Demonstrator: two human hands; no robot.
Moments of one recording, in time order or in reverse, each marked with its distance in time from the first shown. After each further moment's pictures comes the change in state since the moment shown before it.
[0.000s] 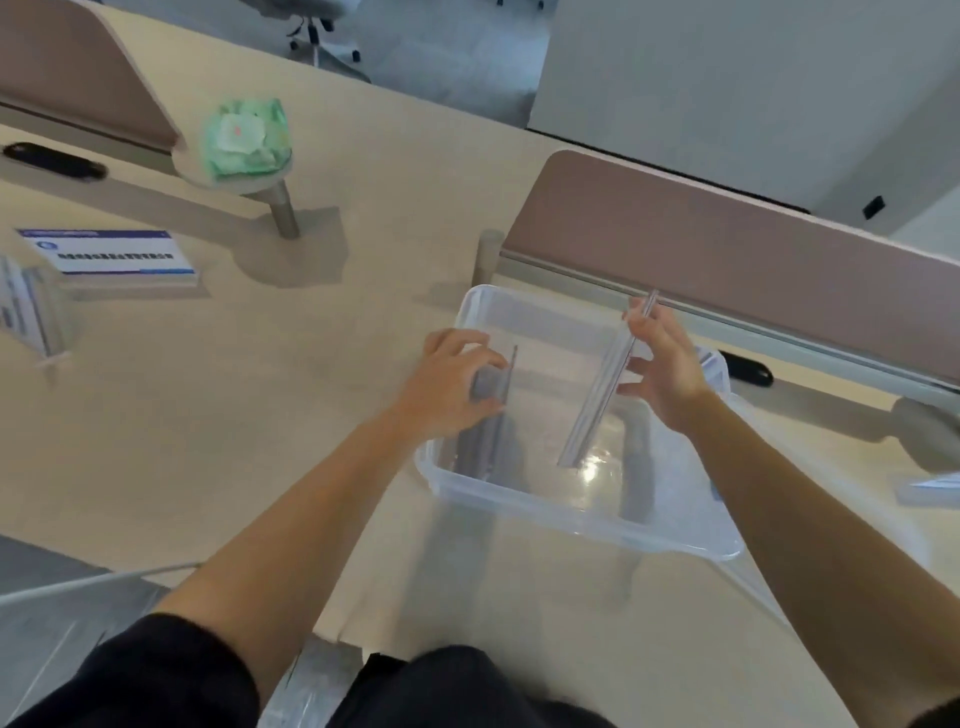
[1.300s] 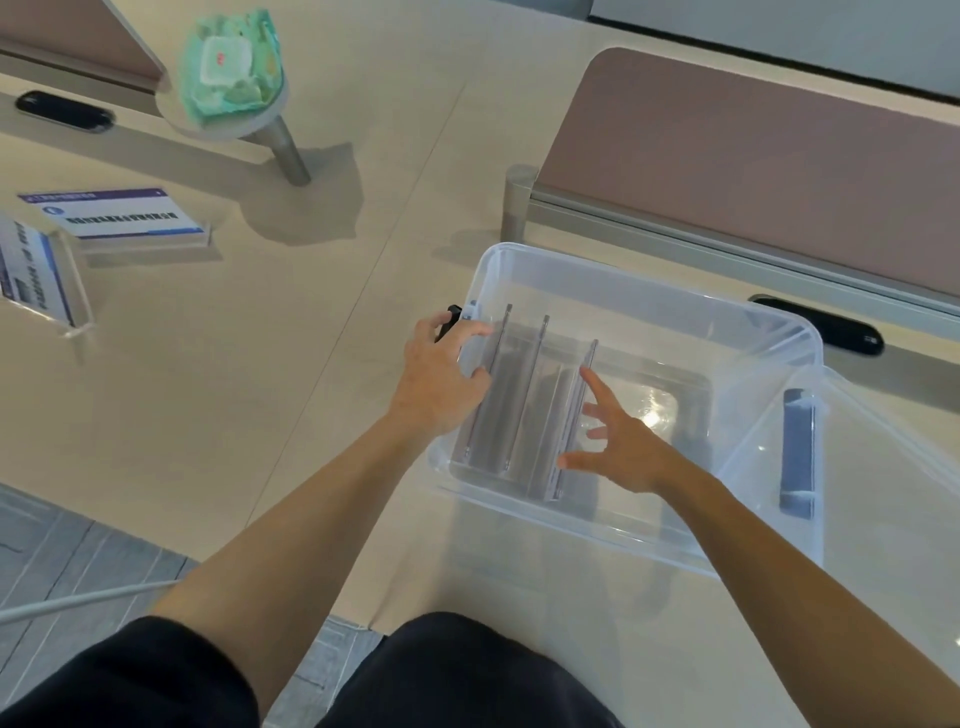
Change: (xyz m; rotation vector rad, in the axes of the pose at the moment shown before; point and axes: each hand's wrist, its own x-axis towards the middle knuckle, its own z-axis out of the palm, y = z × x) left_hand 0.013 -0.023 0.031 -0.204 0.032 -0.472; right_hand 0.017 0.121 0.014 -0.711 -0.511 0.136
